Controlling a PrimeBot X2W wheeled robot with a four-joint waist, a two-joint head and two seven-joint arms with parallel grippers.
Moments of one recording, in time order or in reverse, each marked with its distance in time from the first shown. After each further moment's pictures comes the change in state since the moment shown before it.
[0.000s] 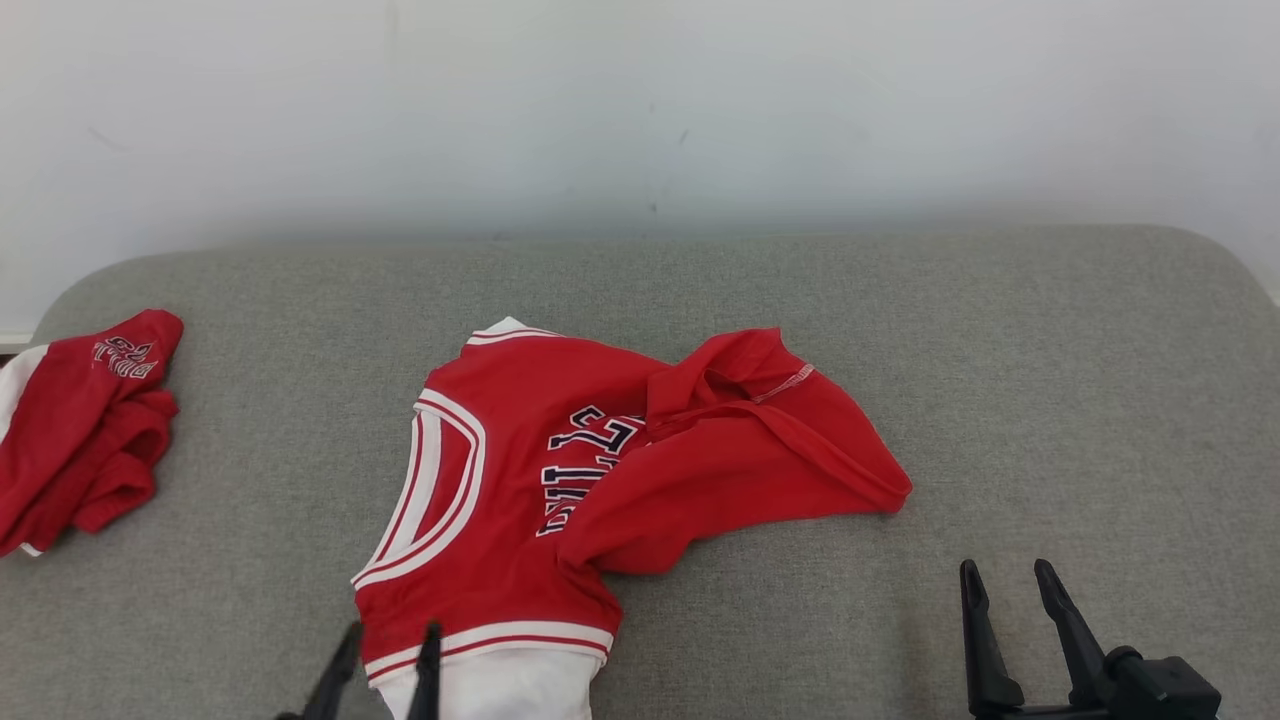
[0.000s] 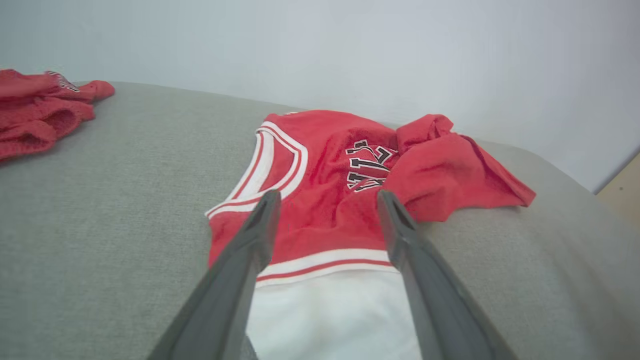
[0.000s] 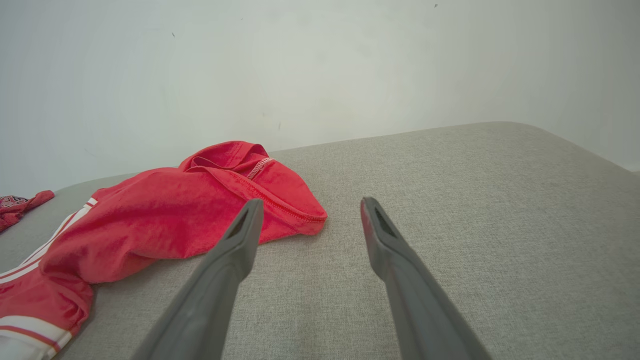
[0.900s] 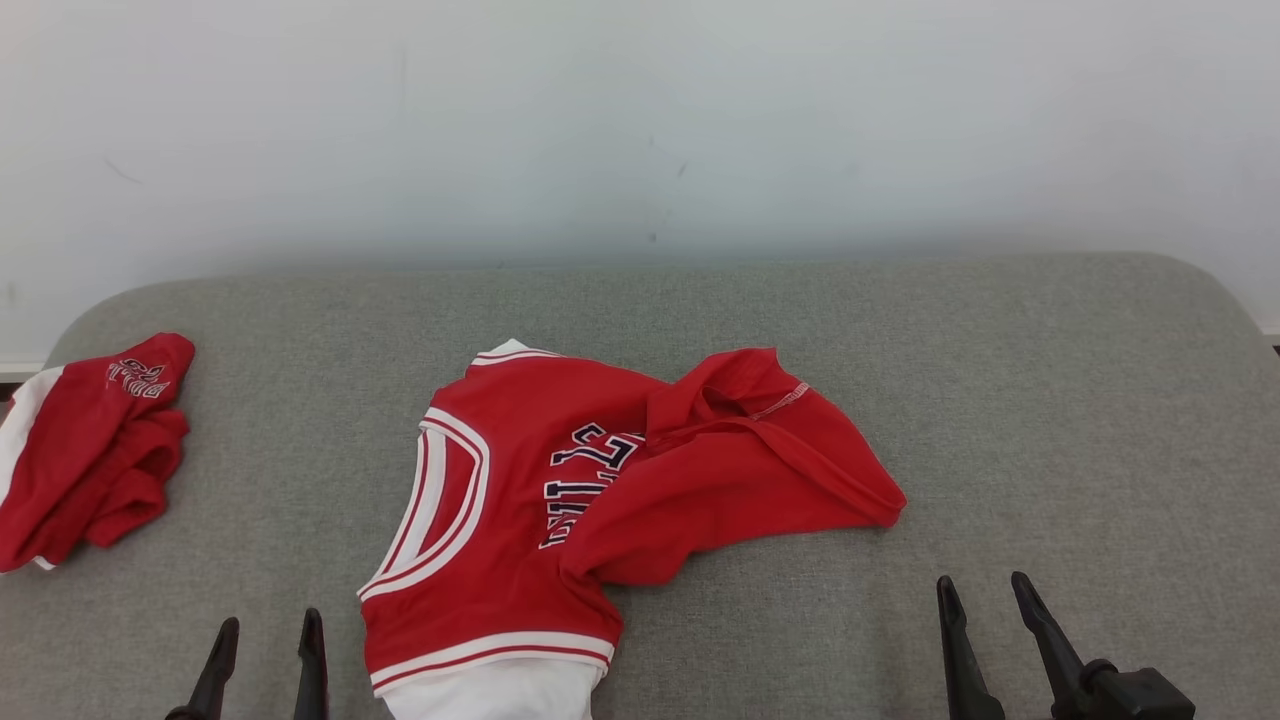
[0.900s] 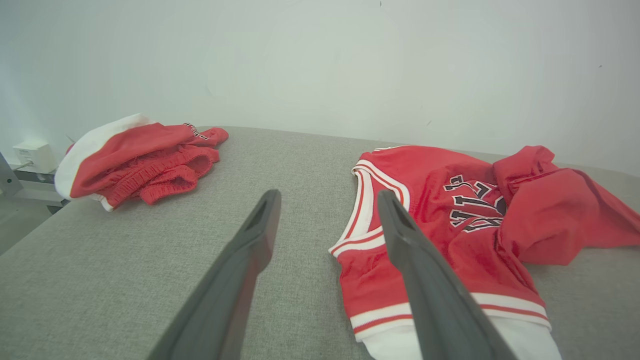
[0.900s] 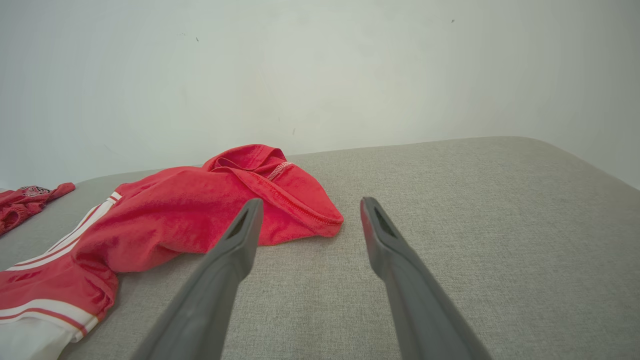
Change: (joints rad) left arm -0.039 -0.024 0.254 0.097 0.129 -0.045 -0.025; right arm 0.024 -0.001 0.036 -0.012 -0.027 0.000 0.000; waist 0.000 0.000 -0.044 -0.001
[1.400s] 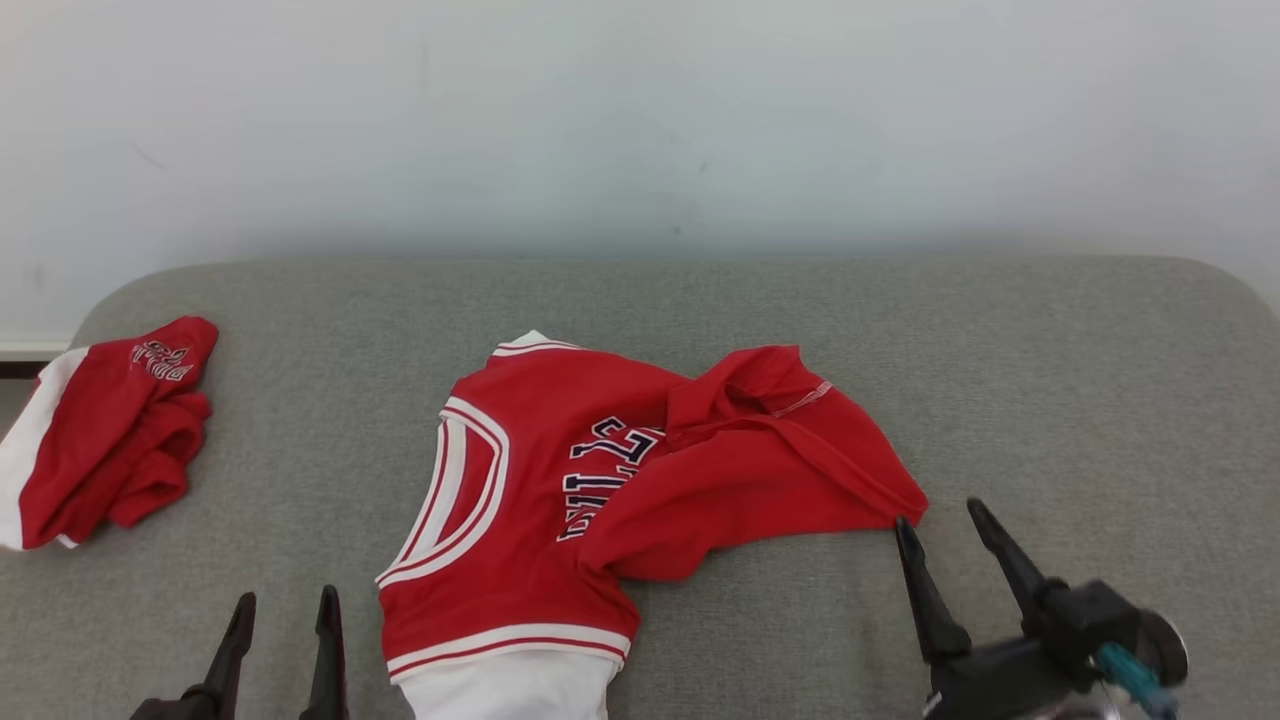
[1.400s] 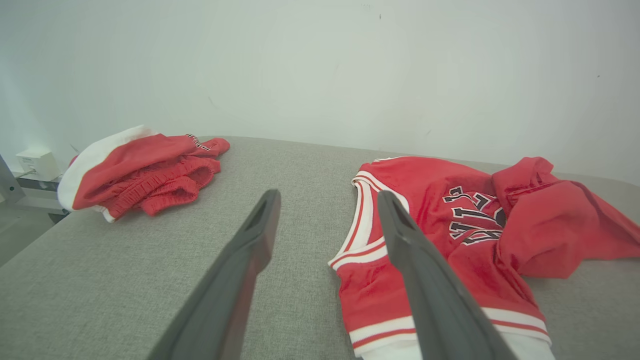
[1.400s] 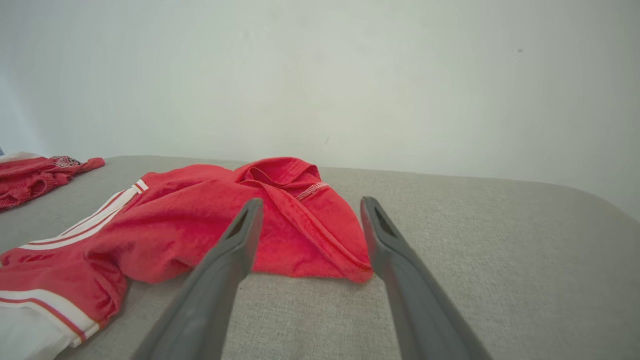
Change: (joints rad) left arm -0.032 -0.039 0.022 0.001 0.045 -0.035 0.000; right arm -0.158 -0.095 0.121 0.102 -0.003 0.000 0.000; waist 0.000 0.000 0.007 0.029
